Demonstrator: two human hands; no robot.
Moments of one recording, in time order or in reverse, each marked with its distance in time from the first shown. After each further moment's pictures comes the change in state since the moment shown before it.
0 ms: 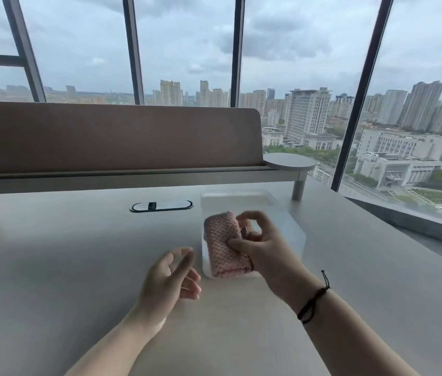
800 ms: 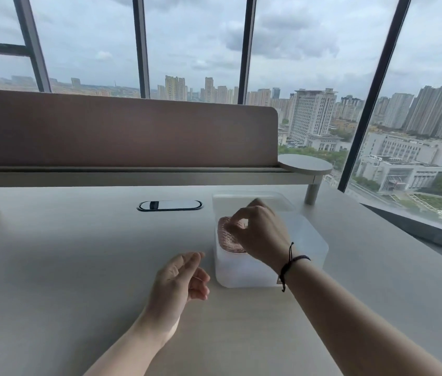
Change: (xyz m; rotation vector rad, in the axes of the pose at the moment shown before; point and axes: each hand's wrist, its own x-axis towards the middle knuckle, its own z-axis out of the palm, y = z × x) left_hand 0.025 -0.015 -0.008 -0.193 0.010 0.058; right_hand 0.078 0.000 0.022 -1.146 0.144 -0.270
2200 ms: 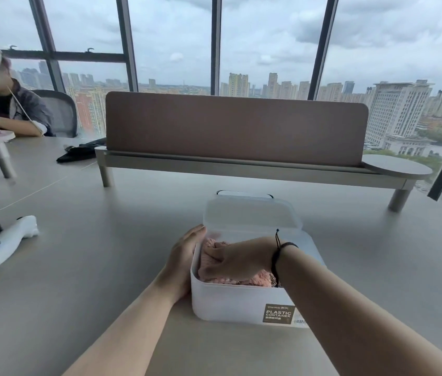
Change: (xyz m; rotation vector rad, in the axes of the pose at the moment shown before) left_hand -0.025 0.066 -0.105 -0.134 0.148 -0.112; right_hand -0.031 -0.149 0.072 -0.146 -0.991 -0.291
